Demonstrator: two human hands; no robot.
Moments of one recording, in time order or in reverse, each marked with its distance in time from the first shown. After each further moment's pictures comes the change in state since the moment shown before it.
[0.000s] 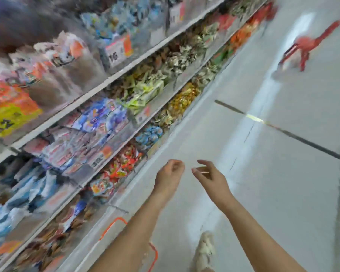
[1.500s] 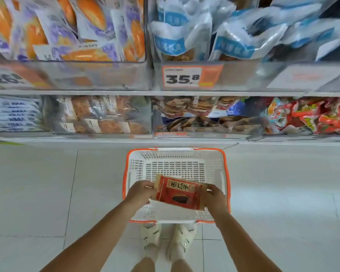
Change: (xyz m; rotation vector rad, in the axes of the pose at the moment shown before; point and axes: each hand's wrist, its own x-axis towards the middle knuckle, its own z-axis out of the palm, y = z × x) left_hand -0.179 -0.555 -0.227 -0.521 0.467 -0.871; right_hand -0.084 0.246 0.487 -0.544 -0.647 0.288
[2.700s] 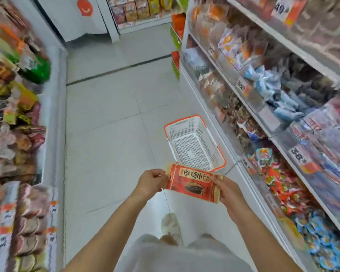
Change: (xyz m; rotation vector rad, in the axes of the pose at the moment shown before) left_hand -0.492 0.051 0.453 -1.039 0.785 0.031; right_hand -0.191 -0.011 -0.462 -0.518 -0.977 -0.454
